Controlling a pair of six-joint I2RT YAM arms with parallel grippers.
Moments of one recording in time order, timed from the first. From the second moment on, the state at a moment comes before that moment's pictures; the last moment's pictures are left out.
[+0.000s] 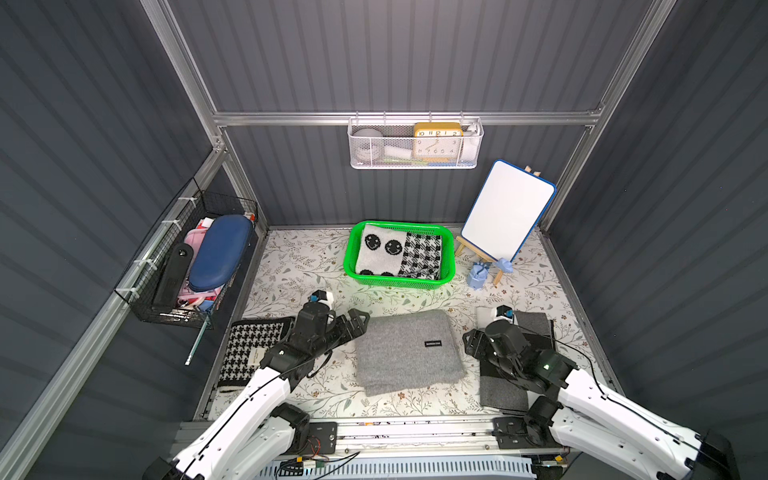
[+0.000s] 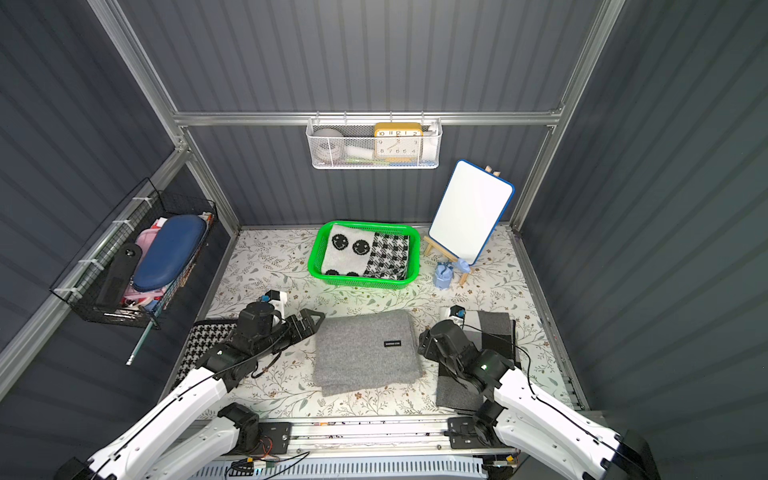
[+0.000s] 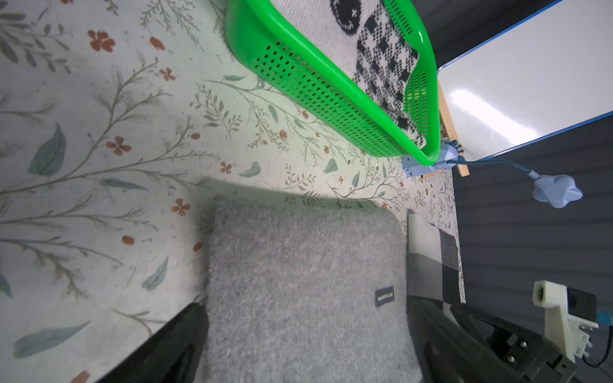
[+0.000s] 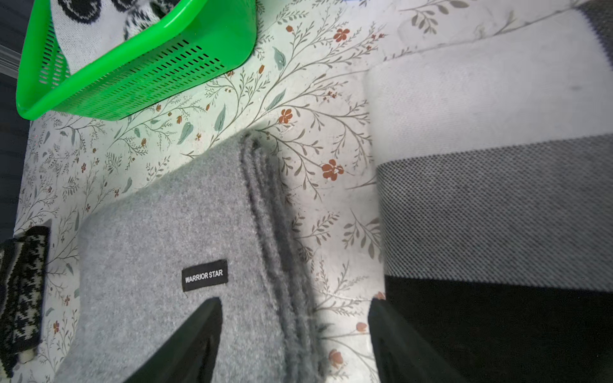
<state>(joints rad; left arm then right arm) -0.46 0.80 0.52 -0.37 0.19 -0.79 0.67 0.82 0.49 -0.51 0.20 0.89</state>
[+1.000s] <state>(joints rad) -0.46 0.93 0.23 -0.07 0.36 -0.96 0.56 1.45 0.67 -0.30 -0.13 0.78</state>
